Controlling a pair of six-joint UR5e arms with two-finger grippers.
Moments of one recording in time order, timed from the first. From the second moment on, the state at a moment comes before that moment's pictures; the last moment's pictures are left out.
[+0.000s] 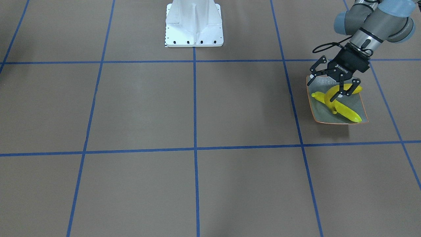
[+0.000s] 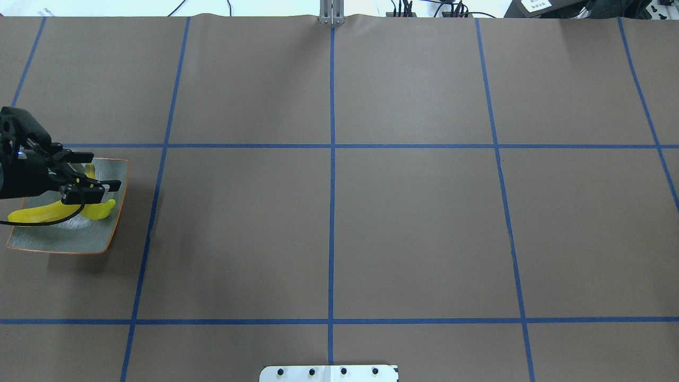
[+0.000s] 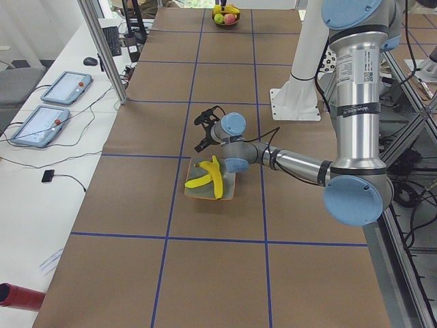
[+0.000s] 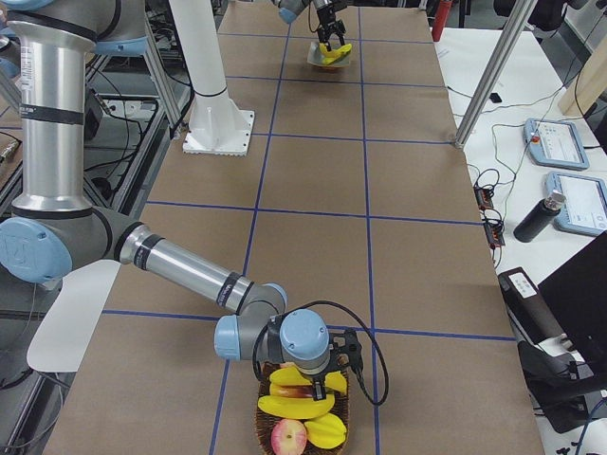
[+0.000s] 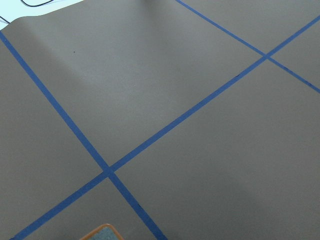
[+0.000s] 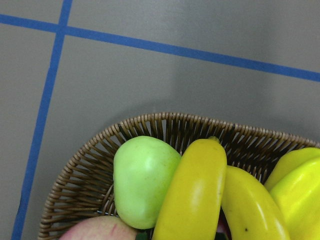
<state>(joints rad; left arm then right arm) -0.84 -1.48 -1.81 -2.70 -1.96 -0.53 1.69 -1.67 1.30 -1.12 2.34 -0.22</state>
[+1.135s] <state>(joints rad) -0.84 -1.53 -1.82 -2.71 -1.96 -0.75 1.74 -1.40 1.48 -1.43 2.43 -0.16</state>
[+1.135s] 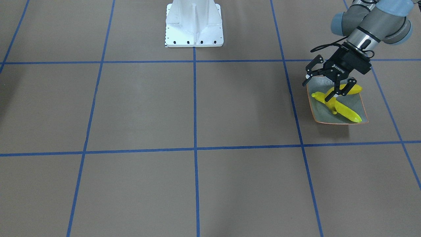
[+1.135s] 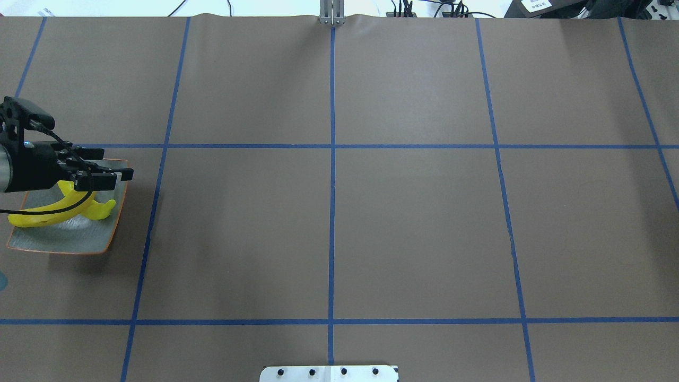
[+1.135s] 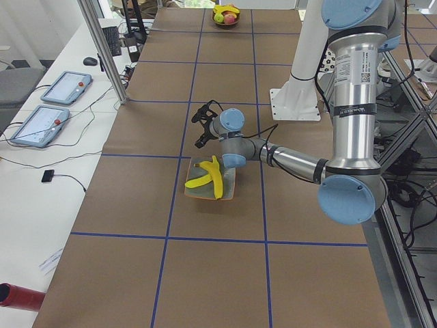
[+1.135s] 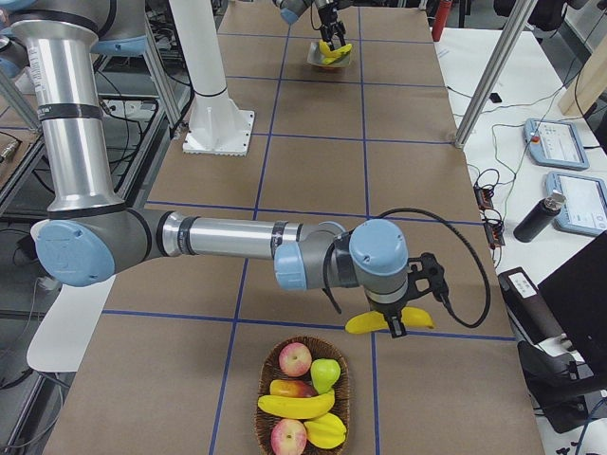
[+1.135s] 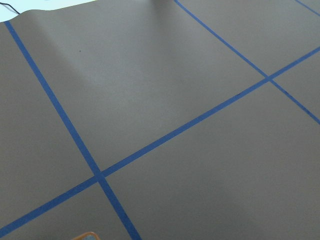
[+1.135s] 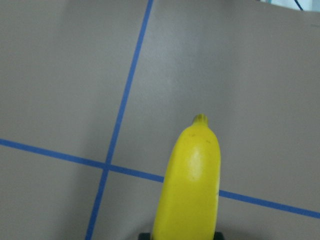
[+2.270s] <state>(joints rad) -0.83 -1.97 -1.79 -2.69 -1.94 -1.64 1.31 -0.94 1.55 -1.36 2.49 0.75</state>
